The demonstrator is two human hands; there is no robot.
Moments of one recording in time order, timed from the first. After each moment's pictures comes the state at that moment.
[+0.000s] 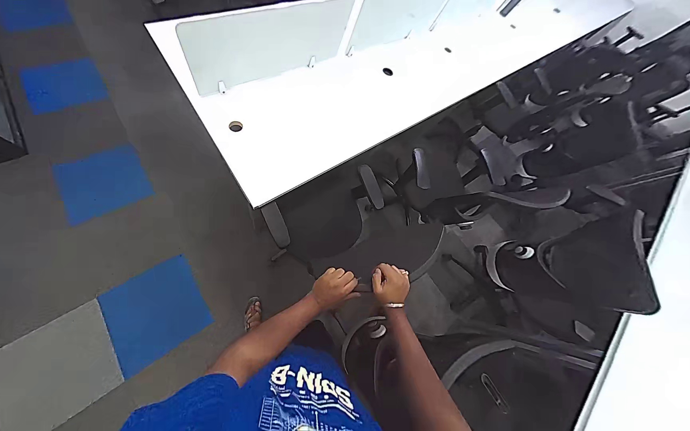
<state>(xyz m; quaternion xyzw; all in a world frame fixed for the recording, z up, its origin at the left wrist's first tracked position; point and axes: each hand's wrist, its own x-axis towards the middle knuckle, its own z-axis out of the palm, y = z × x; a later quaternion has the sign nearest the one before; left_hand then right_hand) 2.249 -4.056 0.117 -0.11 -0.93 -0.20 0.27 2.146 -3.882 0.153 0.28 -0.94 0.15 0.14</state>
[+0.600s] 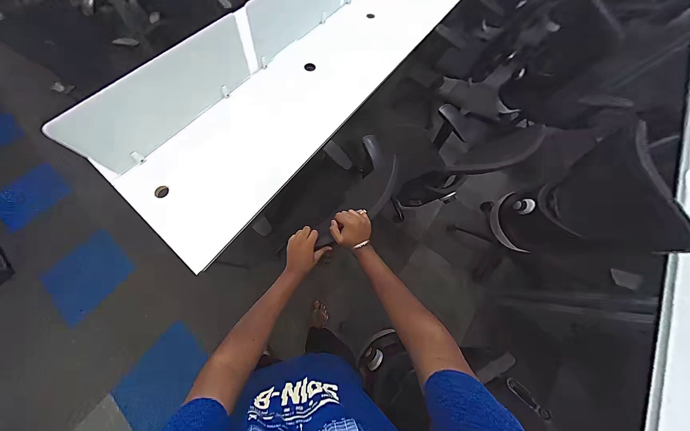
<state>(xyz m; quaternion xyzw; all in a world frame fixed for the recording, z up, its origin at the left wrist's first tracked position) 1.980 -4.047 0.152 0.02 -0.97 -0.23 0.03 1.873 -3.889 0.147 0.31 -0.91 0.22 0.17</state>
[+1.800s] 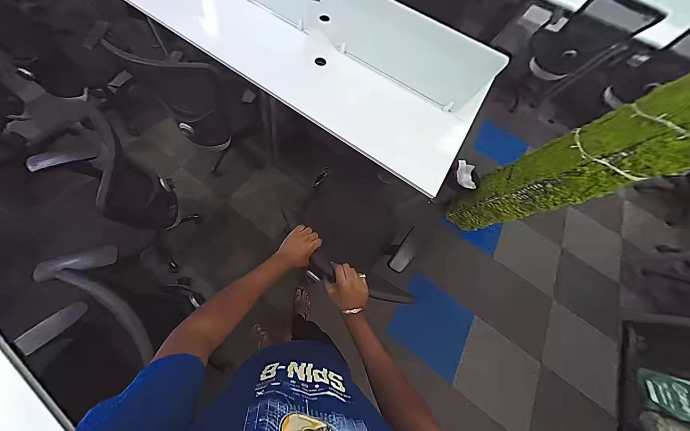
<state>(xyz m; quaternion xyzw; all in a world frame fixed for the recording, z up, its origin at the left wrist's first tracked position) 2.071 -3.649 0.176 -0.87 -0.46 0.00 -0.16 2.275 -3.730 0.138 -0.58 -0.79 -0.09 0.20</state>
